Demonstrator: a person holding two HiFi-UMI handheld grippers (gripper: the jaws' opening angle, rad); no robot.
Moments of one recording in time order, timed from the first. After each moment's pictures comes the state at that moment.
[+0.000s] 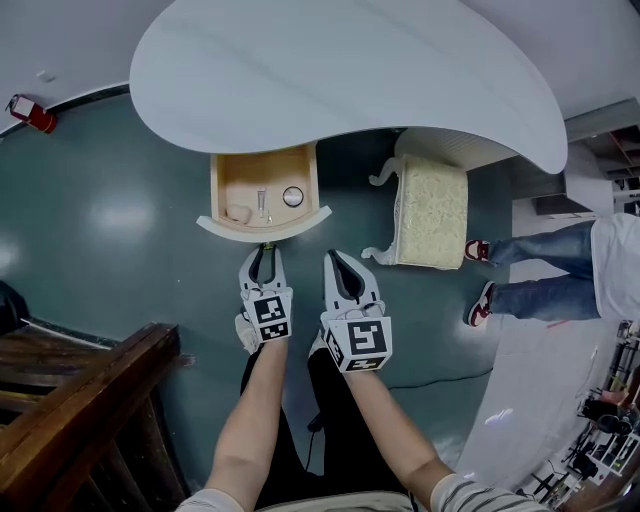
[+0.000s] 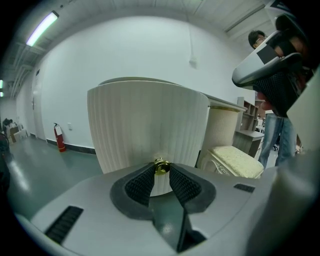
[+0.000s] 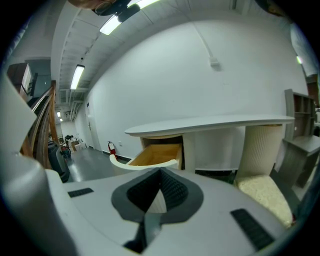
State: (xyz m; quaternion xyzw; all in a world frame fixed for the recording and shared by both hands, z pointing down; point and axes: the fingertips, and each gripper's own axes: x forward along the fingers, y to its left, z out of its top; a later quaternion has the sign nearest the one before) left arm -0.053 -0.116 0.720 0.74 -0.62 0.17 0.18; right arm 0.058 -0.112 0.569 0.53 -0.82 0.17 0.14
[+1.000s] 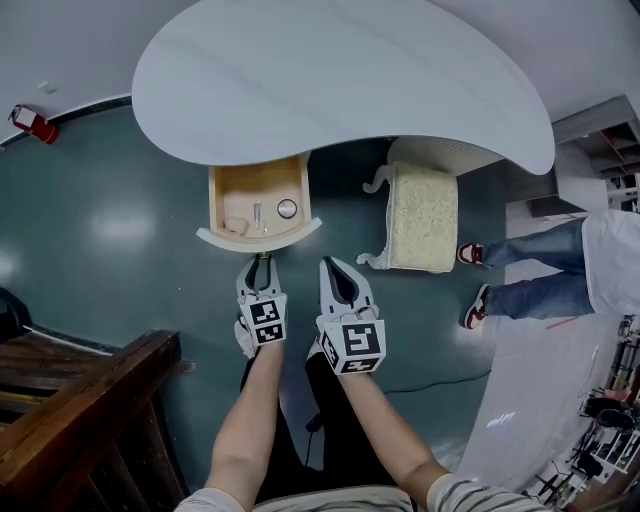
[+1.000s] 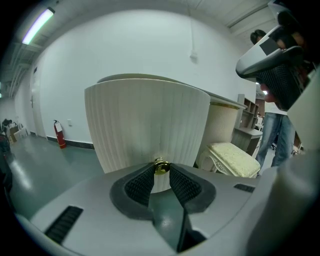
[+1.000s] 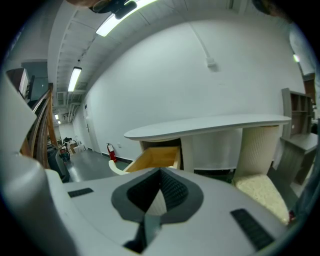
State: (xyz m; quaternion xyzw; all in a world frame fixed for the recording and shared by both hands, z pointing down) left arm -0.052 -0.108 0.720 0.73 -0.61 0.20 0.21; right arm 0.065 -0.109 0.551 0.54 -0.81 0.18 0.14
